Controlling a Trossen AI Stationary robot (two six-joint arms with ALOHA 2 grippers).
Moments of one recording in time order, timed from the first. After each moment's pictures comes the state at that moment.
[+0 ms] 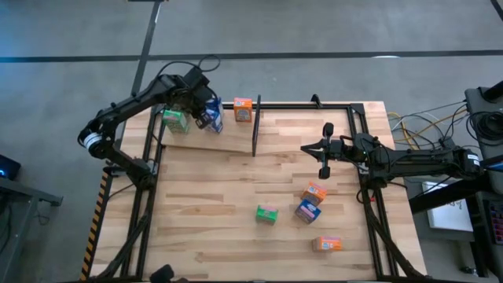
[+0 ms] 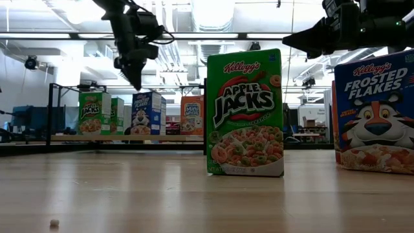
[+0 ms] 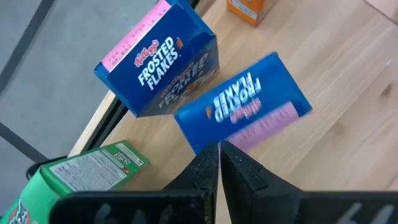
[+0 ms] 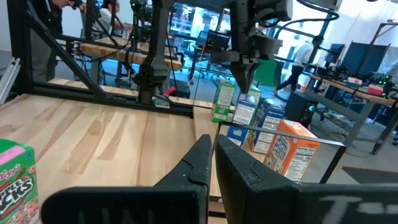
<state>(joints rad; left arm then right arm) 0.73 1.49 1.39 -1.07 -0.08 0.16 -0.19 0.74 0.27 0.49 -0.08 -0.23</state>
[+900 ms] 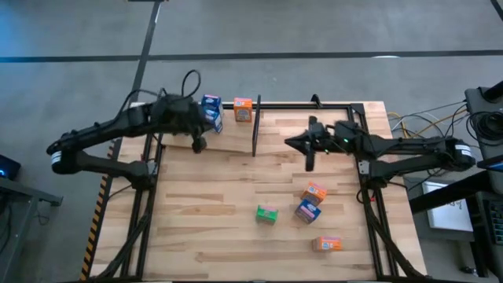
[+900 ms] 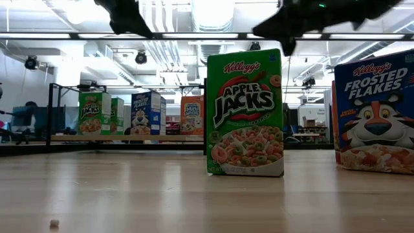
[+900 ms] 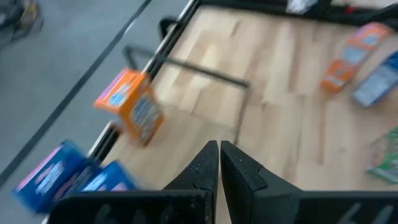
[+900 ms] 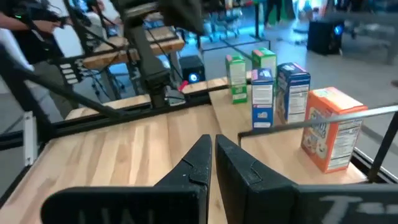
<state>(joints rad) 0.32 1.06 1.15 -0.70 -0.07 0.04 -0.21 1.03 0.65 0.25 -0.08 0.14</state>
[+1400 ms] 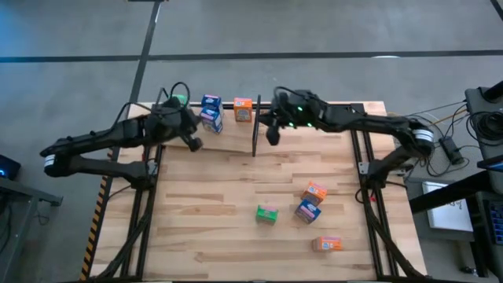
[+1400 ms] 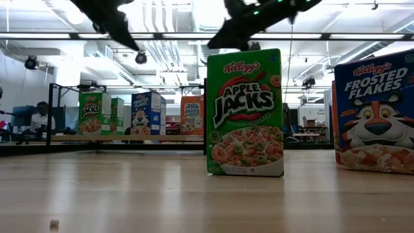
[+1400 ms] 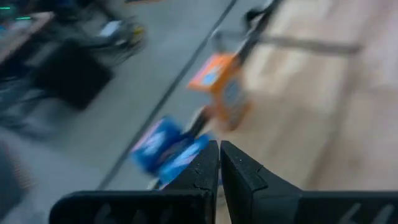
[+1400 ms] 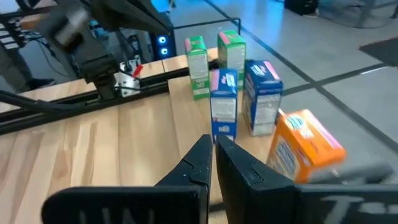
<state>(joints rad) 0.26 0.93 0.96 -0.59 -0.50 0.15 -0.35 1.52 1.25 -0.07 -0.12 0.05</state>
